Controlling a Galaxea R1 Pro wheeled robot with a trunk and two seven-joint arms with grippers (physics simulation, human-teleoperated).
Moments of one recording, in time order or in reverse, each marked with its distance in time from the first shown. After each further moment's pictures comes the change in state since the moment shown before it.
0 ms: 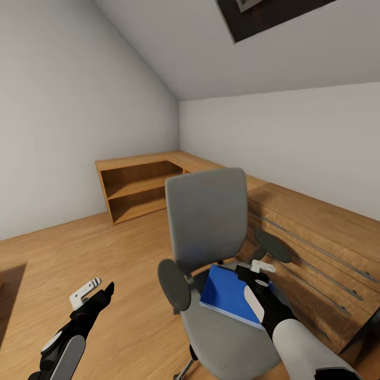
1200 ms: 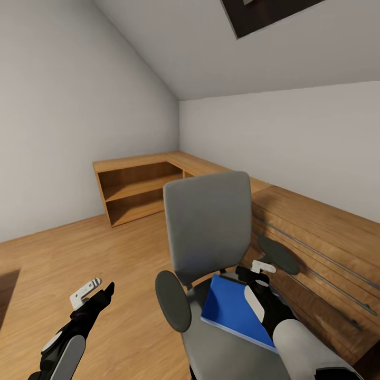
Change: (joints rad) left arm 0.000 0.000 -0.001 0.000 0.000 0.000 0.000; right arm 0.000 -0.002 0.000 0.002 -0.002 0.009 -0.004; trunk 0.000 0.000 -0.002
